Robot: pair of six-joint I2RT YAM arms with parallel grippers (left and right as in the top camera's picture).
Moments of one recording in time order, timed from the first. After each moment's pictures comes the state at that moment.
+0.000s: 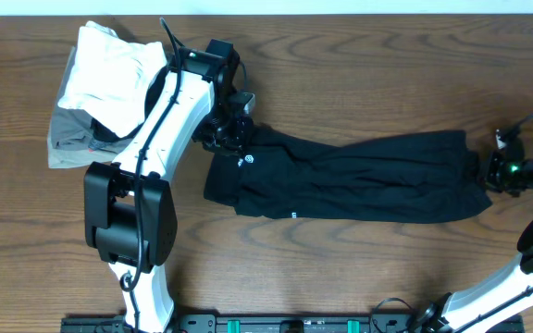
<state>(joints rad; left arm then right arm) -0.29 2.01 1.72 -1.36 0.25 0.01 -0.64 1.98 1.24 -0.82 -0.50 -0.28</state>
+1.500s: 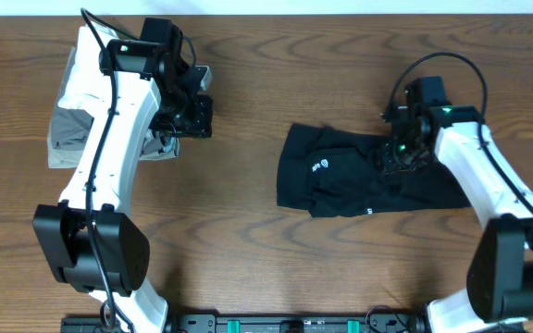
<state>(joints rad) -0.13 1.85 1.75 -1.37 0.25 0.02 0.08 1.69 1.19 -0.91 -0.15 0.02</state>
